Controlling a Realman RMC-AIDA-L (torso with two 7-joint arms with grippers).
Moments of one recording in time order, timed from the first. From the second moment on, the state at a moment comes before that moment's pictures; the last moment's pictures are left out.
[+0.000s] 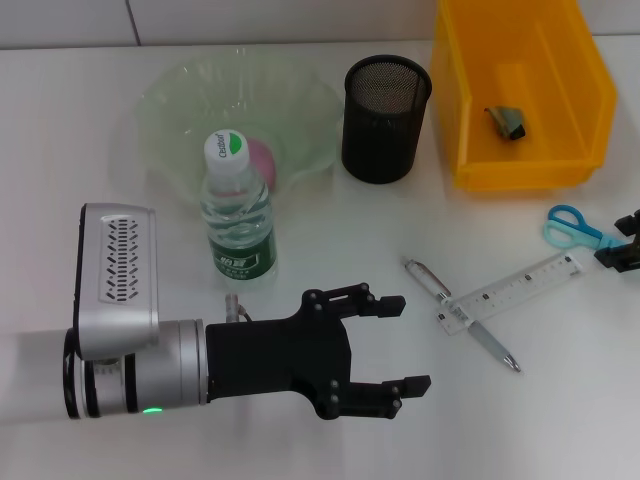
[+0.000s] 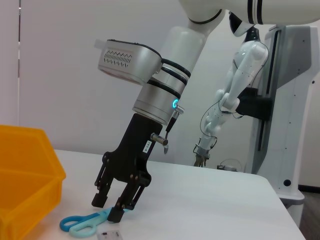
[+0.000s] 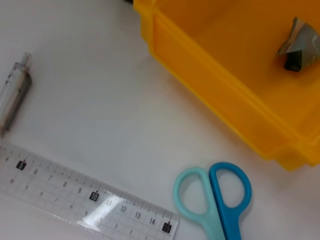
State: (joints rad) left arm -0.35 -2.07 1.75 0.59 1.14 1.33 -0.95; right arm 0.56 2.08 -0.87 -1.07 -2.77 -1.37 1.87
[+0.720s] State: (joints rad) left arm -0.35 -2.07 1.75 0.59 1.14 1.33 -0.95; right arm 0.58 2.07 -0.87 -1.02 -2.77 -1.35 1.89
